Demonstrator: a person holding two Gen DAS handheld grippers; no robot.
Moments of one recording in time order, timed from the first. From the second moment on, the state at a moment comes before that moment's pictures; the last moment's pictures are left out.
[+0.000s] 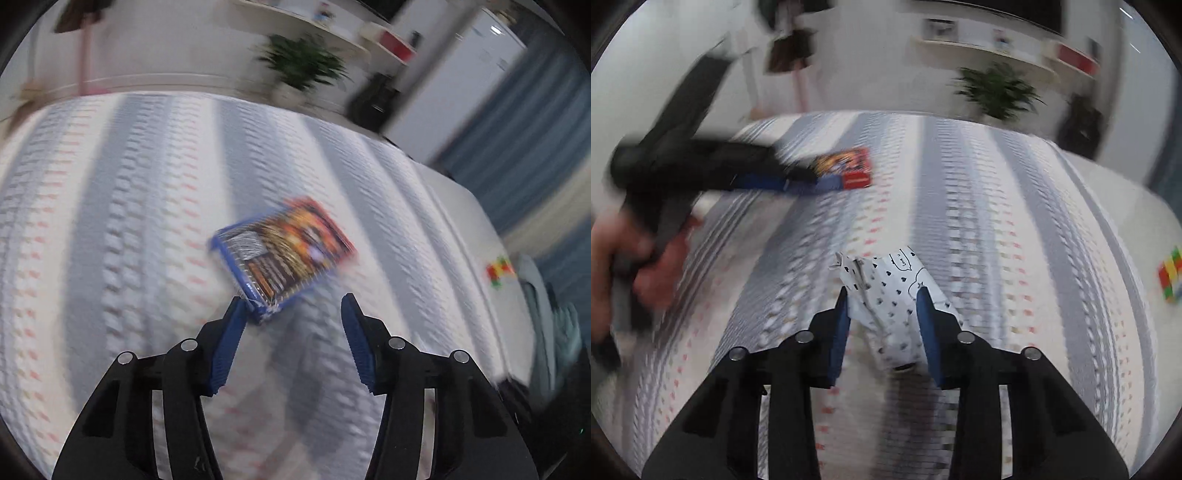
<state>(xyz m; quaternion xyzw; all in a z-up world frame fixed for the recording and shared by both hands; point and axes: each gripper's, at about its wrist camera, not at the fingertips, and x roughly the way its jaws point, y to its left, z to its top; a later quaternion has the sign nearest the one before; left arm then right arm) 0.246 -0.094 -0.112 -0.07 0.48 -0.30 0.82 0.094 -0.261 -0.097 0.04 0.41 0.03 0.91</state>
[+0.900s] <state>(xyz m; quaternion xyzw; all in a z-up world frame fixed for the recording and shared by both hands) 0.266 -0.173 -0.118 0.14 0.46 -0.23 0.84 0.086 -0.287 -0.093 0.10 0.39 0.03 0.92</state>
